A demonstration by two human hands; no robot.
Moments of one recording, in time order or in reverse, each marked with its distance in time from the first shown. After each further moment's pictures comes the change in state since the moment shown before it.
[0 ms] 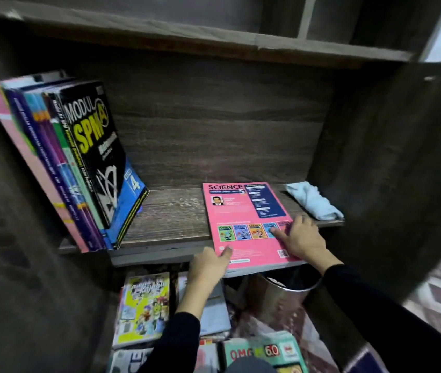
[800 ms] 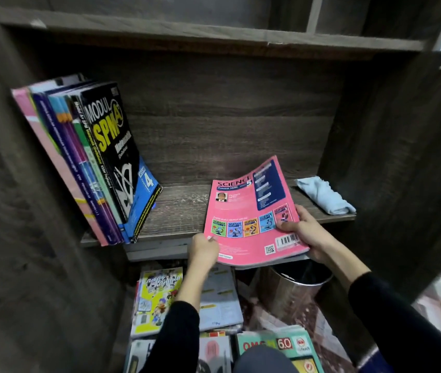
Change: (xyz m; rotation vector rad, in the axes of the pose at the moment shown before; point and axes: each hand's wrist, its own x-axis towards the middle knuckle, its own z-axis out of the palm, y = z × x) left_hand 0.014 -0.014 -0.020 -0.417 0.152 -0.102; right_hand -0.045 -0.023 -0.023 1.350 -0.391 -0.027
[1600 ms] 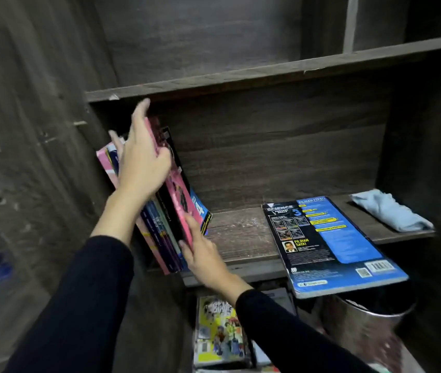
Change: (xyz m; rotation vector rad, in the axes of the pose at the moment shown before) left_hand -0.030 0.164 -0.226 0.381 0.601 0.958; right_hand 0.007 0.035 0.266 -0.639 -0.227 -0.861
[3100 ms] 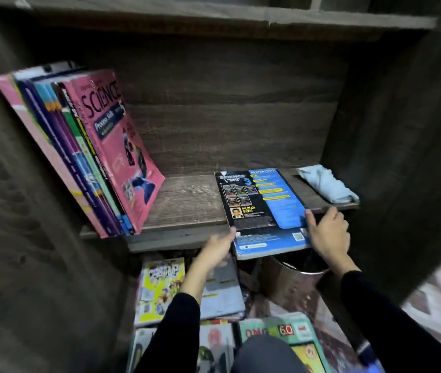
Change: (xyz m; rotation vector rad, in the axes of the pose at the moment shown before) left_hand -0.206 0.029 0.197 -0.613 -0.941 -1.009; right_hand -0.130 0.161 -0.232 -0.698 0.424 0.944
